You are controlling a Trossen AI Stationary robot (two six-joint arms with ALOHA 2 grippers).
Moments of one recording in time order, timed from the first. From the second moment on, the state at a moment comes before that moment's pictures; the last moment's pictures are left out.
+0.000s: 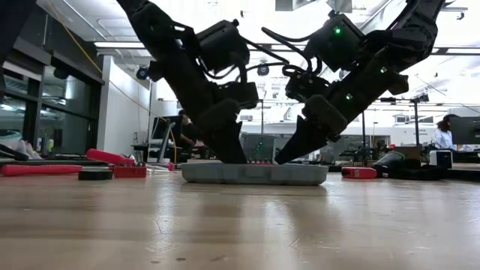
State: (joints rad) left arm 0.02 1.93 1.07 -0.09 -0.03 -0.09; right arm 0.02 1.71 0.66 0.32 0.14 0.15
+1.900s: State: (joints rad) left arm 0.24 1.95 1.09 0.00 0.67 -0.41; right arm 0.01 1.71 0.47 0.61 0.13 0.29
